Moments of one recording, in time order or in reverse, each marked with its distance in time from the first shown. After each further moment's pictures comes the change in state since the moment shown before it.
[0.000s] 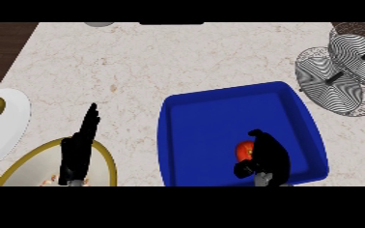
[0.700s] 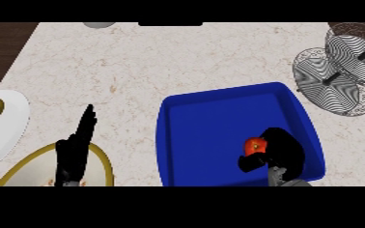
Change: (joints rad) left arm 0.015 -0.007 0.035 0.000 0.002 -0.030 -0.013; right arm -0.011 -0.058 -0.087 0.069 0.085 -0.054 -0.100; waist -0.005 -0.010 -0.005
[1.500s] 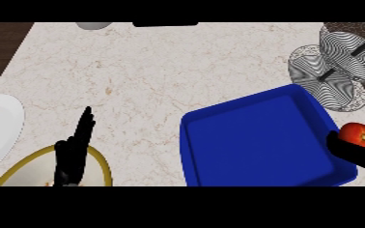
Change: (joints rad) left arm 0.019 -0.004 0.003 -0.020 -0.018 0.017 0.028; right arm 0.078 -0.118 -0.435 -0.474 -0.015 -0.061 0.019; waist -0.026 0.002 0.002
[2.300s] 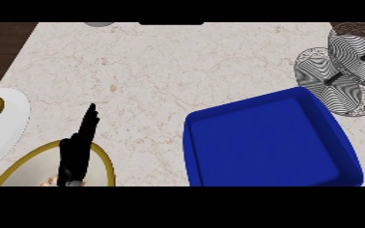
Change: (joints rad) left arm -0.019 -0.012 -0.009 -0.002 -0.018 -0.014 0.001; right arm -0.356 -0.211 -0.174 -0.250 0.099 0.303 0.025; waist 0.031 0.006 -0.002
